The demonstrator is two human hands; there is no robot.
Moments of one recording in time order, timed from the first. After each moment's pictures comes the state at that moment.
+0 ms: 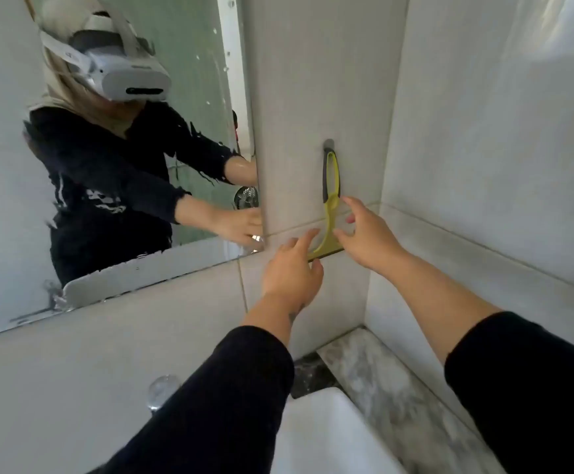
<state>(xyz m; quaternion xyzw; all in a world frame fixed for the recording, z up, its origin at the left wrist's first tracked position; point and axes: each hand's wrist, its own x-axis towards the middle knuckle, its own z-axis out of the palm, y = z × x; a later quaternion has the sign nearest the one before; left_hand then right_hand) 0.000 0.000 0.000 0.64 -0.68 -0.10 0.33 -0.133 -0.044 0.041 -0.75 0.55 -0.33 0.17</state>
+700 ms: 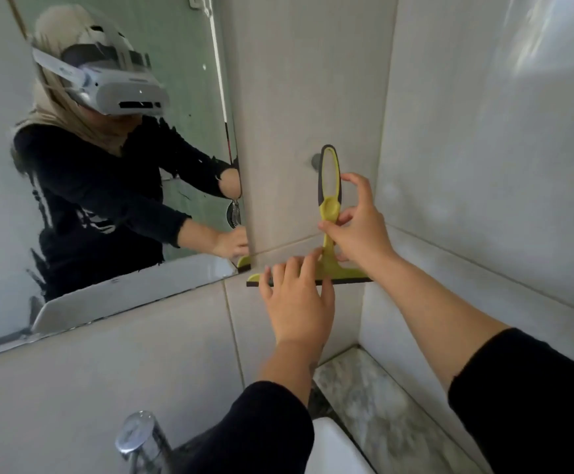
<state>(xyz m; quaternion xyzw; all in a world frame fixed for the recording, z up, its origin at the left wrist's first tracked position) -0.037 -0.002 -0.026 0.67 -0.62 0.13 0.40 -0.126 -0.062 0.056 -0.65 0.49 -0.52 0.24</state>
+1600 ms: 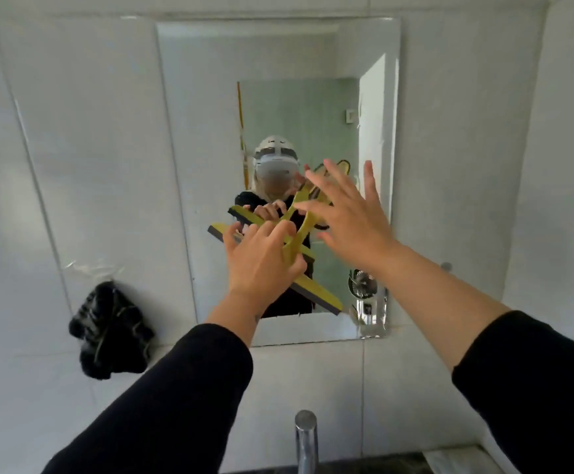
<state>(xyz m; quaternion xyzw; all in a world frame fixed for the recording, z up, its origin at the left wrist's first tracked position) 0.142 0.197 0.213 0.72 -0.51 0.36 0.29 0.004 0.109 0.264 -0.86 0.20 -0.37 -0.29</state>
